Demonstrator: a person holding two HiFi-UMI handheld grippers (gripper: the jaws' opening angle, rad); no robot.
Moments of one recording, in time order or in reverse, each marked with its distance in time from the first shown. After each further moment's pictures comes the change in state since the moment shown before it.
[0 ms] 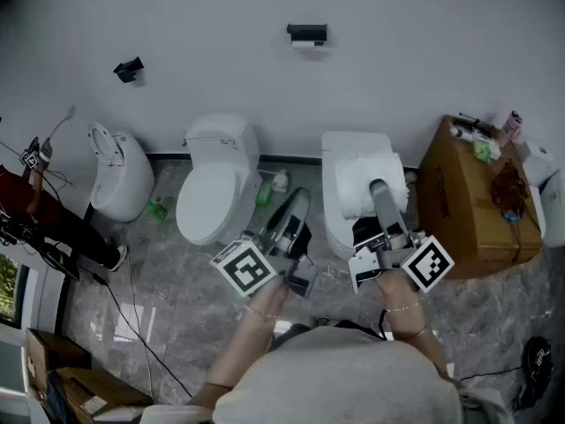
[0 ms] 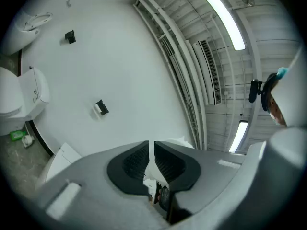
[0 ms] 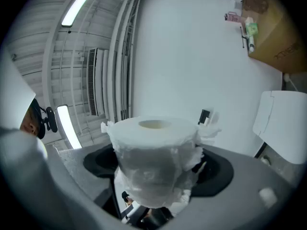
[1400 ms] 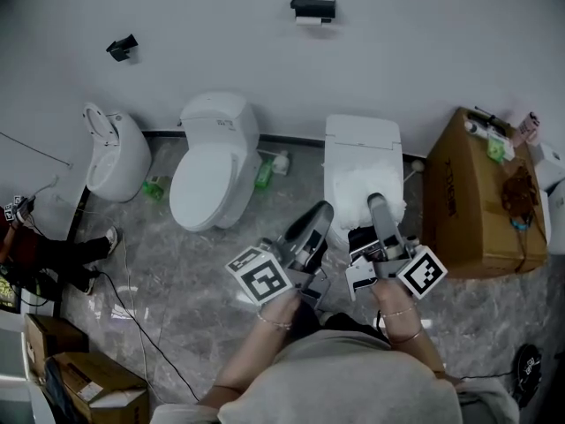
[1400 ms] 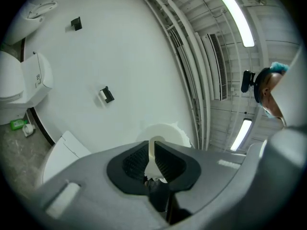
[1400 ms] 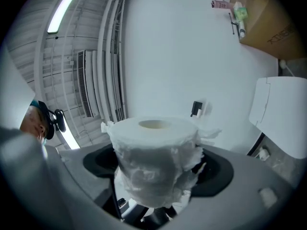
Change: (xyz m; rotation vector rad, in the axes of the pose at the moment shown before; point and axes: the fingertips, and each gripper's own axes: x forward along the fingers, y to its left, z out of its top) left arm 0.050 0.053 -0.067 -0.050 0.078 0.016; right arm 0.016 -0.096 -0.003 0.091 0.067 0.002
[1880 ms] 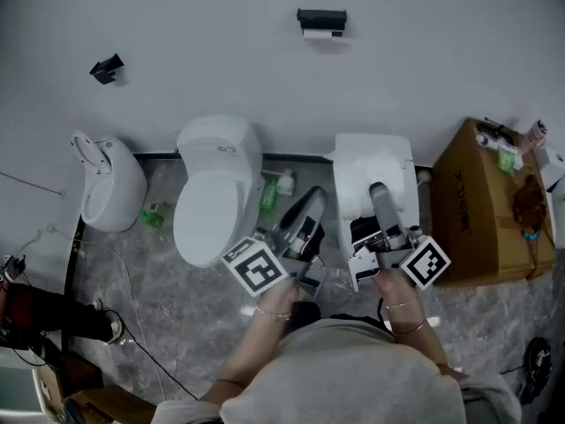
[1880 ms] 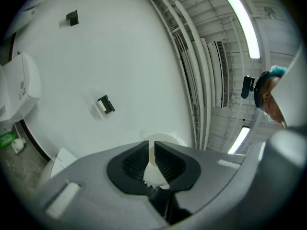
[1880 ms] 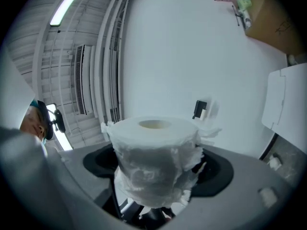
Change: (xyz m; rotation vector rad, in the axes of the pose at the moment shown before) left arm 0.061 0.133 0.156 -0.007 -0.004 -0.066; right arm 0.181 -0.073 -0.023 -0.055 -0.053 -0.011
